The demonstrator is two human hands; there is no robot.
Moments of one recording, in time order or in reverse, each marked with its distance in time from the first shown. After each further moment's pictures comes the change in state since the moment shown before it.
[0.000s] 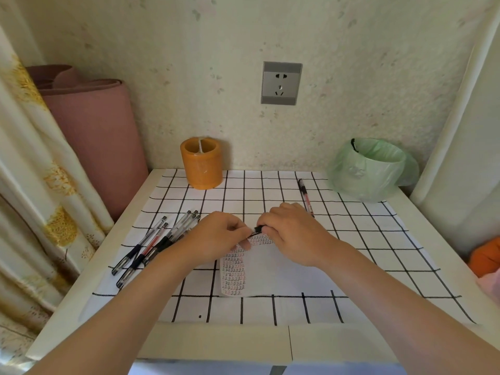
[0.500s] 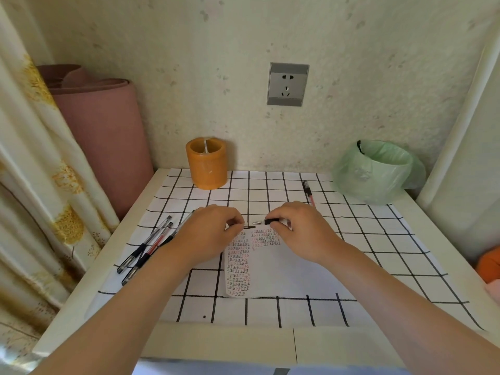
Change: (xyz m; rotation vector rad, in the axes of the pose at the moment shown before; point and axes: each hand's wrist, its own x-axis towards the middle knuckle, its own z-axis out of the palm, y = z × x) left_hand 0.006 -0.021 -0.016 0.551 0.246 0.234; right_hand 0.005 0.009 0.008 0.269 0.160 0.146
